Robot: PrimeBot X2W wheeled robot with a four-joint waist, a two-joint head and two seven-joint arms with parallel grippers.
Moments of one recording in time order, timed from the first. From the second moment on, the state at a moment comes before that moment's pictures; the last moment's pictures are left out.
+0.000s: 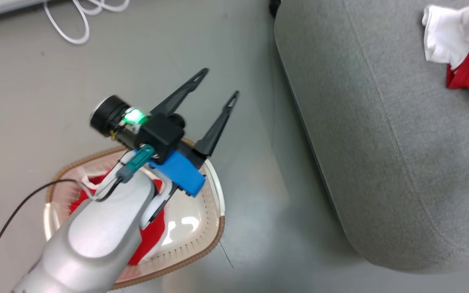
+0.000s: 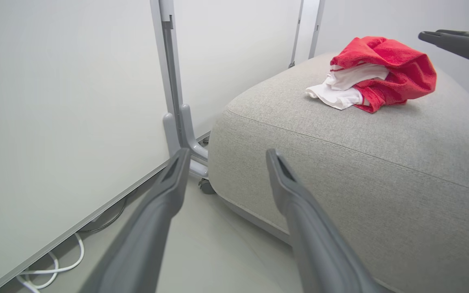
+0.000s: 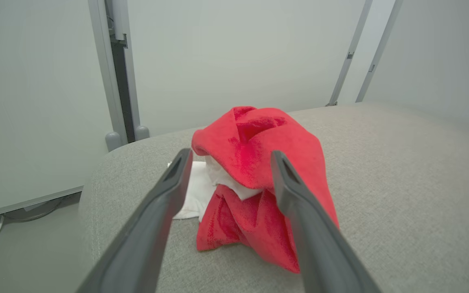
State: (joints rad) left arm -0.83 0.26 -0.78 0.38 -0.35 -0.02 -0.26; right arm -0.54 -0.18 -0.41 0.38 0.08 0.13 -0.26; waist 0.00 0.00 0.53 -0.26
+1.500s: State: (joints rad) left arm -0.13 0.09 -0.10 0.24 -0.18 -0.09 -0.26; right arm -0.02 -0.06 -0.01 0.14 0.16 0.13 -0.26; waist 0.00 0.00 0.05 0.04
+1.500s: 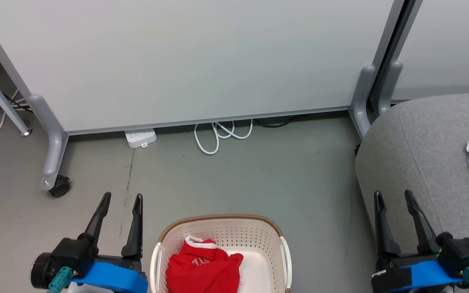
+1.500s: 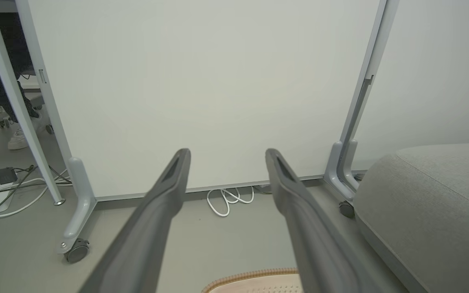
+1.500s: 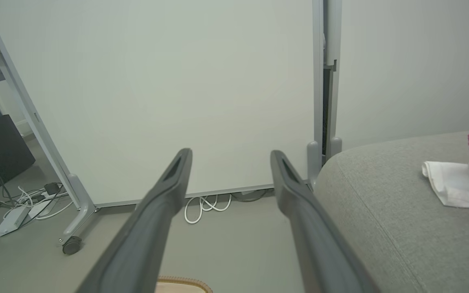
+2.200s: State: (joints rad) left arm -0.20 0.07 -0.12 0.32 -0.14 -0.13 -0.26; right arm -0.03 -0.05 -0.01 0.14 0.15 0.13 -0.26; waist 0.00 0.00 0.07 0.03
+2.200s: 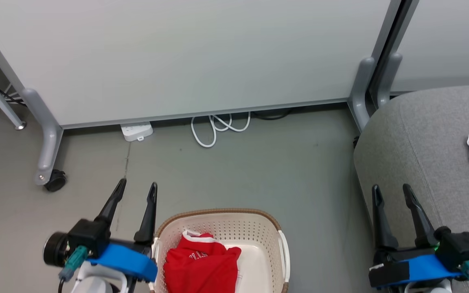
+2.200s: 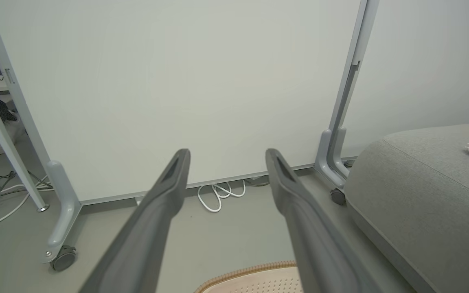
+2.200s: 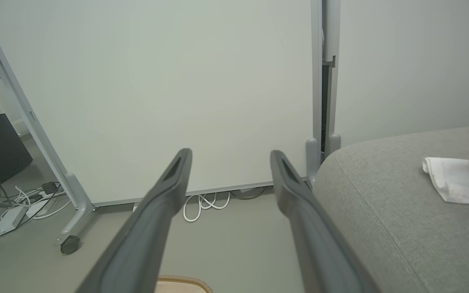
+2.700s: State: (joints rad) left arm -0.50 0.18 -0.38 0.57 -0.20 -0.13 -0.26; right arm -0.22 -0.05 0.00 0.10 0.13 0.13 -0.26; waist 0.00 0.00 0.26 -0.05
